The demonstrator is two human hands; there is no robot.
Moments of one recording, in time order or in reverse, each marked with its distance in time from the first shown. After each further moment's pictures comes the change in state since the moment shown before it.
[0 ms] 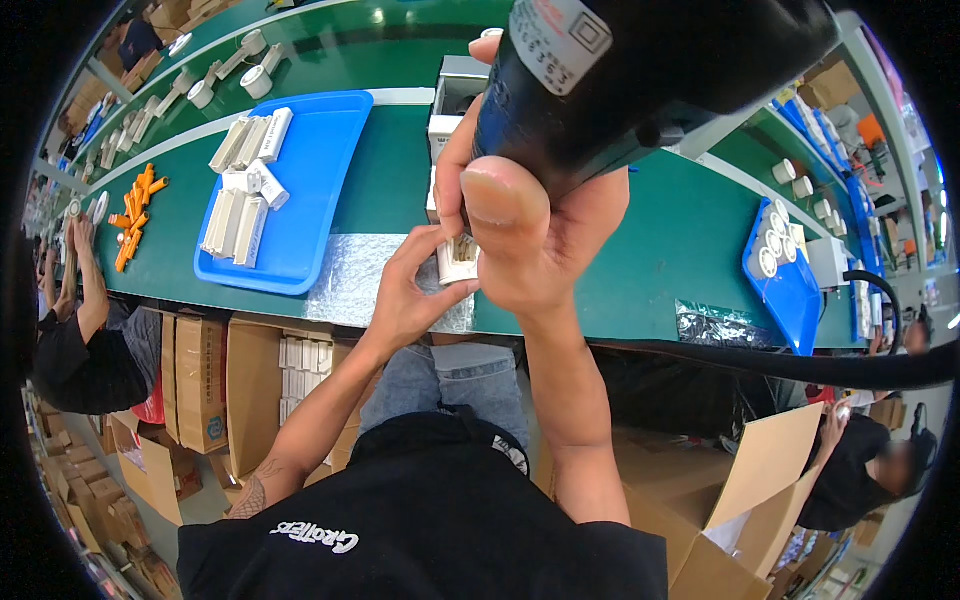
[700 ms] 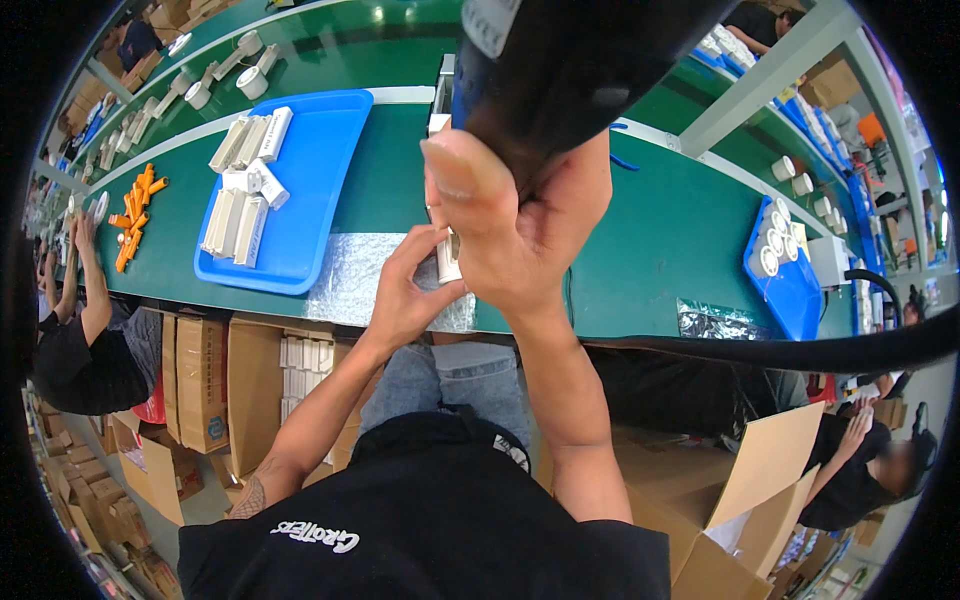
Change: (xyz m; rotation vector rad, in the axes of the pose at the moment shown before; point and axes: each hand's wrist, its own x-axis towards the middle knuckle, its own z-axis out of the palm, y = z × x) left_hand 0.000 -0.003 -0.002 -0.020 -0.014 -0.023; right_hand -0.004 -0.006 0.012 -0.318 0.098 0.085
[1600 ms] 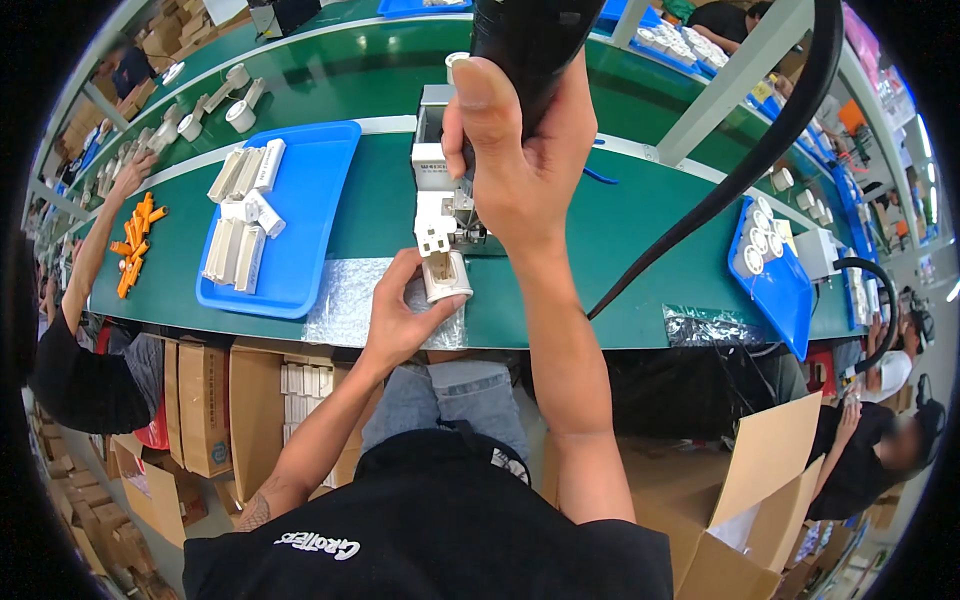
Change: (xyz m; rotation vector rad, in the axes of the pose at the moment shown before) left_hand -0.002 -0.012 0.004 0.032 0.035 0.015; right_hand 0.046 0.024 -0.024 -0.043 -0.064 -0.131
